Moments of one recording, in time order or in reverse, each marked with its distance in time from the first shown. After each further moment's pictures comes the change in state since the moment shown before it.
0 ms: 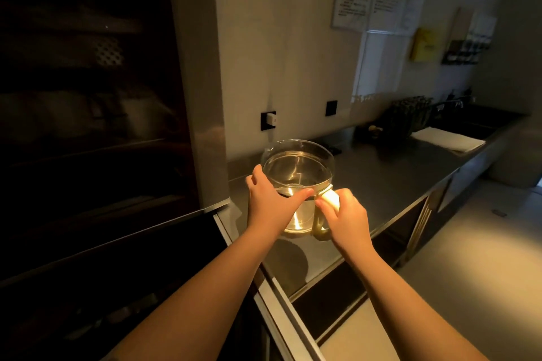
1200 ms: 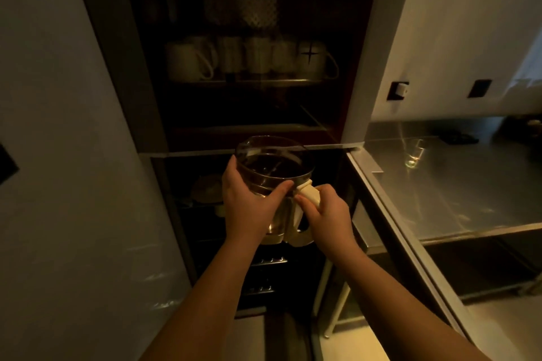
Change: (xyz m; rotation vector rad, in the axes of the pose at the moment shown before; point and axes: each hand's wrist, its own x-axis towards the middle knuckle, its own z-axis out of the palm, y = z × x) left_hand -0.200 -0.119 -0.217 -0.035 0.599 -0.072; right_hand -0.223 -0.155 0.078 0.366 -0.577 -0.136
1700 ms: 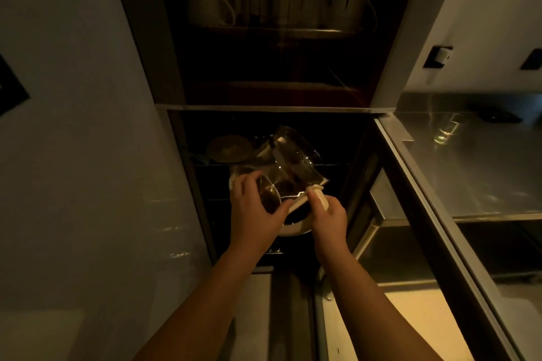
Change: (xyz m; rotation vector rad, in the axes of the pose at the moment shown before) left_hand -0.057 -0.070 -0.015 0.252 -0.095 -0.024; right_hand -0.035 0.065 0.064 0.400 0.089 0.393
